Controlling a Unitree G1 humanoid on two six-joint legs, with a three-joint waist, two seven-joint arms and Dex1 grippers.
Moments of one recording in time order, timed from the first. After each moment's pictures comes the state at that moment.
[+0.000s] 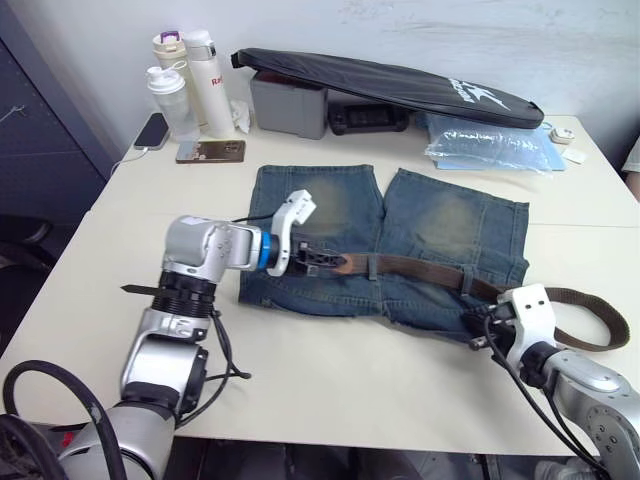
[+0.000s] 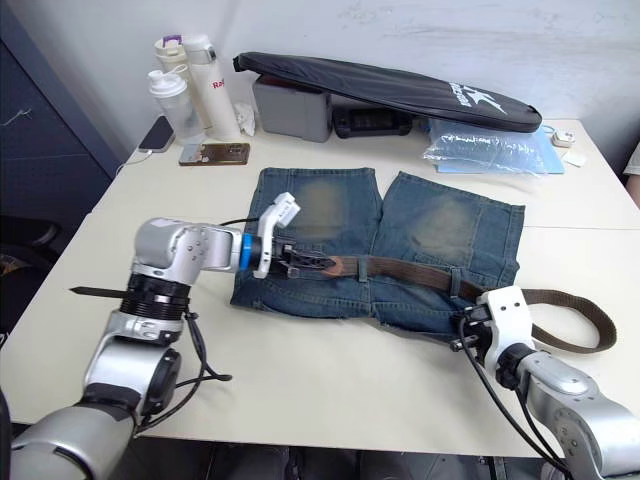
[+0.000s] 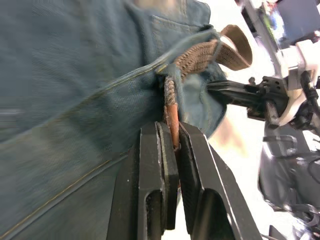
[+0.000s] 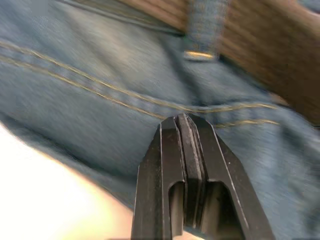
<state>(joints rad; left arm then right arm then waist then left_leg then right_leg) -0.91 0.37 -0.06 0.26 -0.49 1.31 -0.75 0.18 -0.69 -0.25 -0.46 0.62 0.79 0.23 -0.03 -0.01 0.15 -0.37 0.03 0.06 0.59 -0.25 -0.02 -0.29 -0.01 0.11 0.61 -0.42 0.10</state>
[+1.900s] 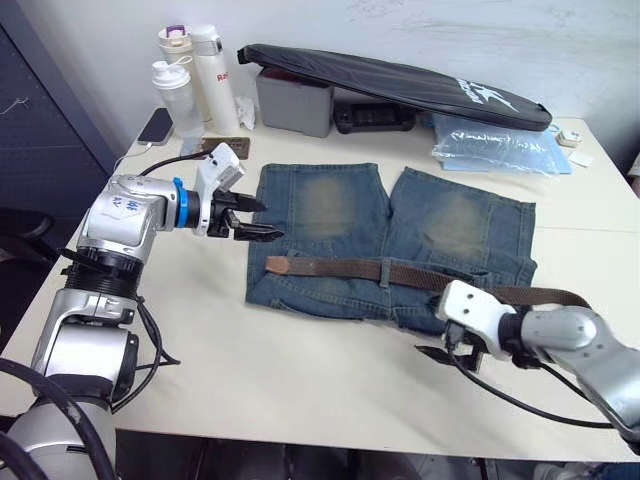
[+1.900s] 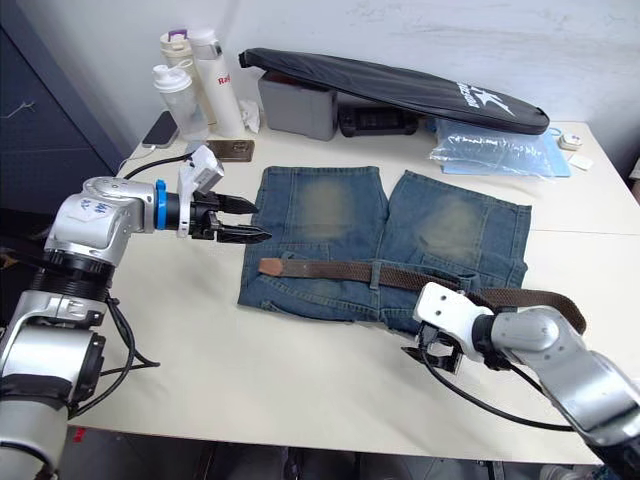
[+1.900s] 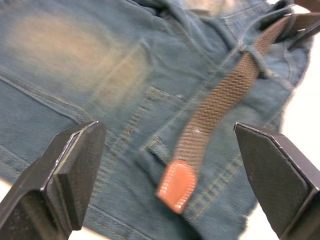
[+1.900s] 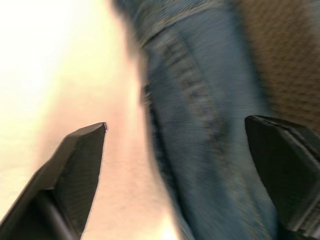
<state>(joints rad) -0.98 0.68 -0.17 0.44 -0.25 0.64 -1.14 -0.15 -1.04 0.19 -0.49 0.25 0.68 0.77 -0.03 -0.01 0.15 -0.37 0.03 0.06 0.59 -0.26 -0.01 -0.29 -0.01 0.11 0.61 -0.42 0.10</state>
